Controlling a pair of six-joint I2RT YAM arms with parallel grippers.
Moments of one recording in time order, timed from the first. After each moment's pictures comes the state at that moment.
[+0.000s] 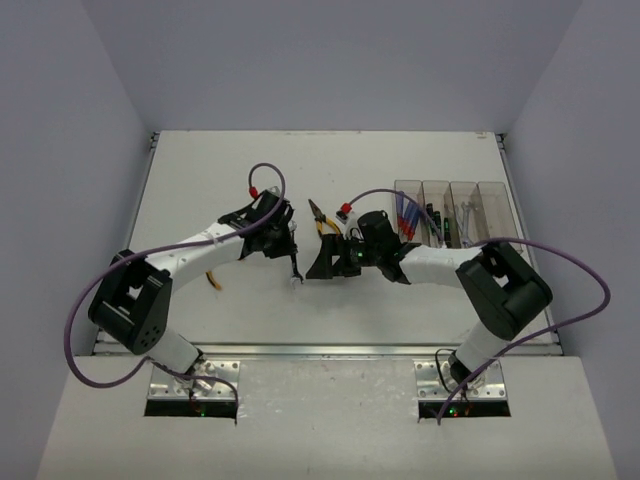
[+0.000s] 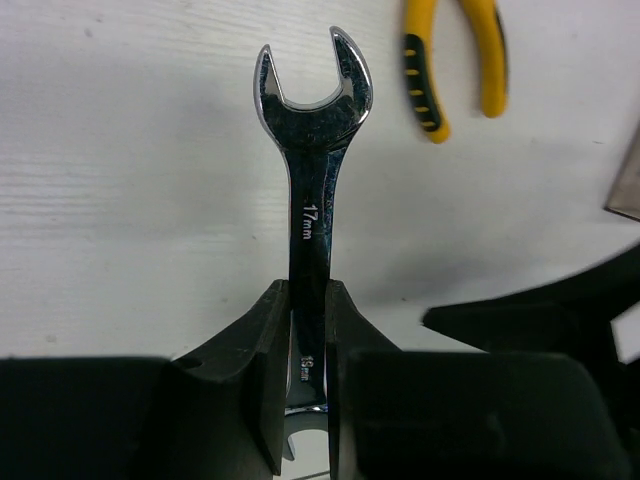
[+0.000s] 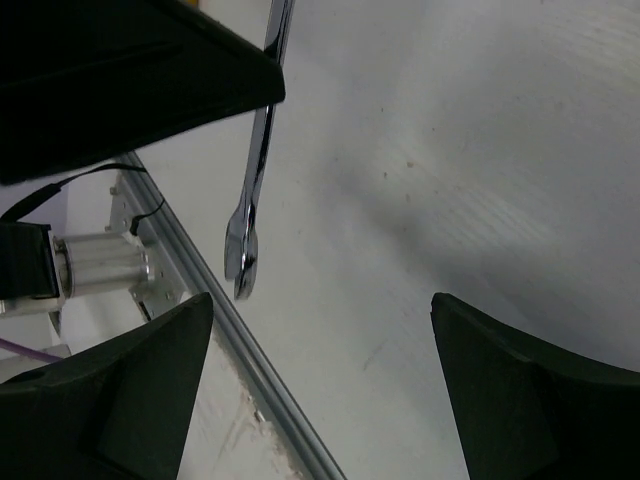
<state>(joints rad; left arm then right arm) -0.52 1.52 0.97 -0.41 -0.06 -0.79 0.63 1.66 0.70 0.31 -0.52 0.62</state>
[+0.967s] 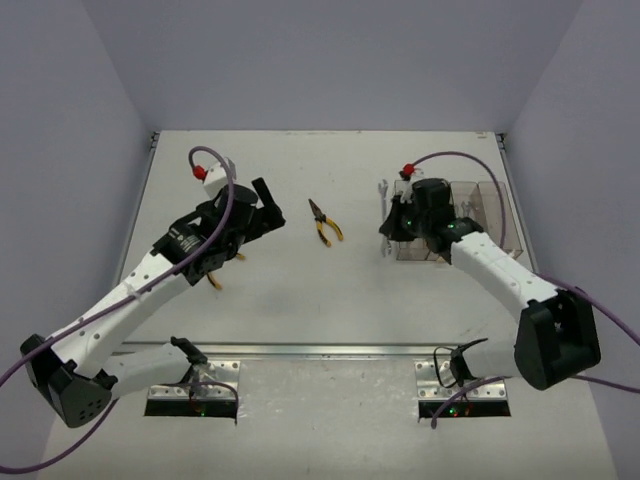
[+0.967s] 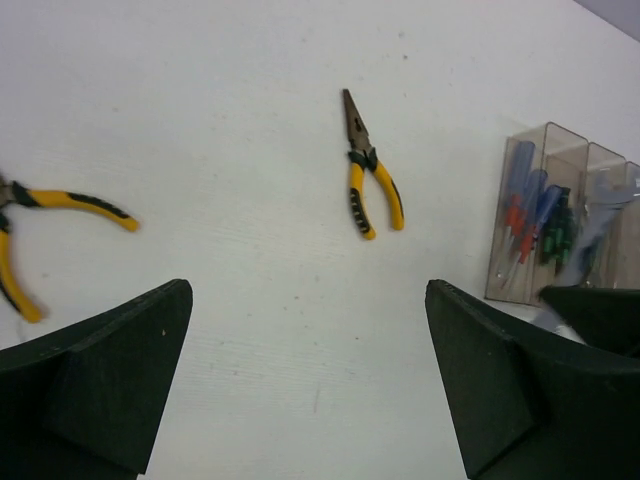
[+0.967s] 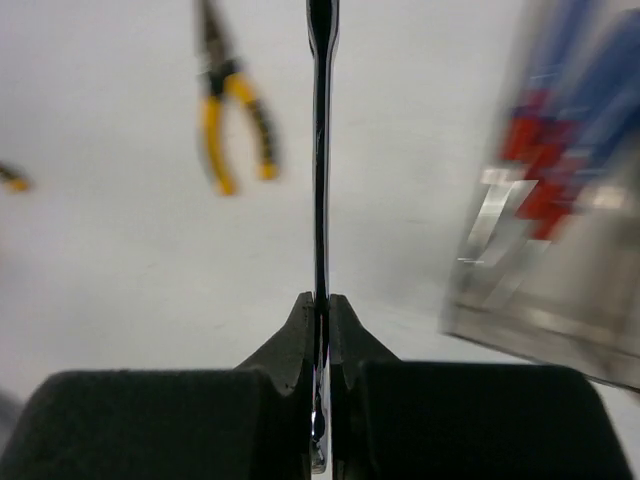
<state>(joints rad) -0.63 1.08 1.10 -0.68 -0.50 -0.83 0.36 1.34 0.84 -0.21 -0.13 0.36</state>
